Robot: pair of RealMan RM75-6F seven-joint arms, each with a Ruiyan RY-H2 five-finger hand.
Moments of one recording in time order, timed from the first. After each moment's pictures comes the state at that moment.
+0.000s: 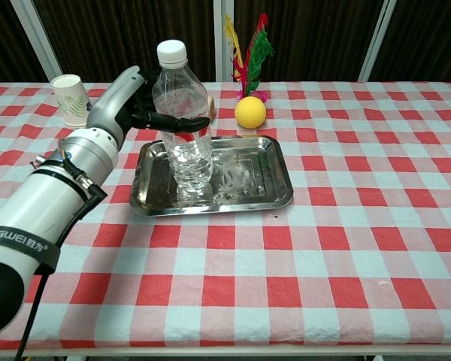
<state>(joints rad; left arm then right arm) -0.69 -2.07 -0.33 -1.10 1.21 1.22 -0.43 0.01 -1.21 0.09 -1.36 -1.38 1.41 0.15</state>
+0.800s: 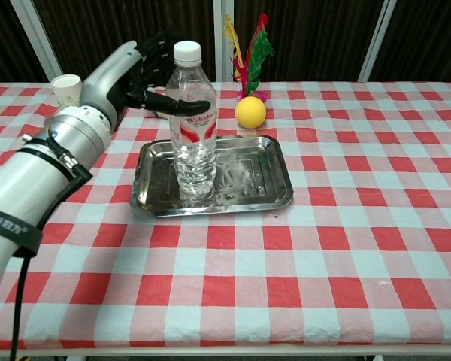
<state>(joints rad) -0.67 -1.97 -0.36 -1.23 1.28 1.20 -0.43 0.01 -1.21 0.09 -1.37 -1.37 1.40 0.15</state>
